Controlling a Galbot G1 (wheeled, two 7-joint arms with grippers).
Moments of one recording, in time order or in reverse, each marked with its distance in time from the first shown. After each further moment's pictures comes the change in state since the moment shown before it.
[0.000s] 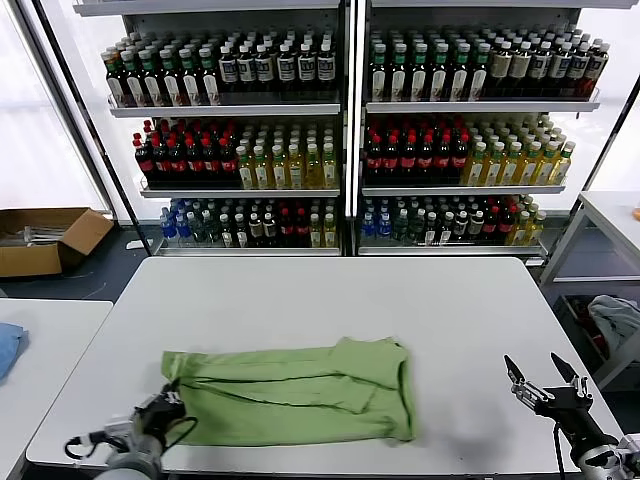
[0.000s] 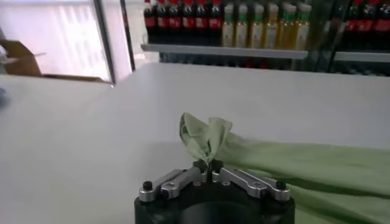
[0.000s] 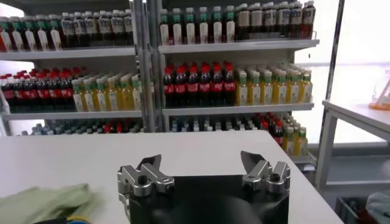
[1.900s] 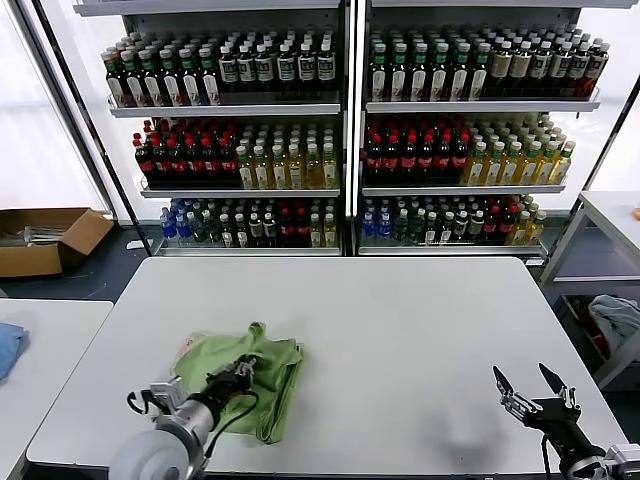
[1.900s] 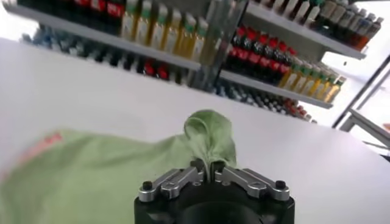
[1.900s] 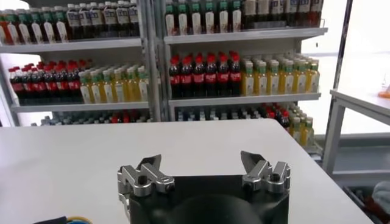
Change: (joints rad) left arm -0.185 -0.053 0.232 -0.030 -0.237 0.105 0.143; right arm -0.044 0.031 -0.029 0.020 -0.037 -0.005 -0.002
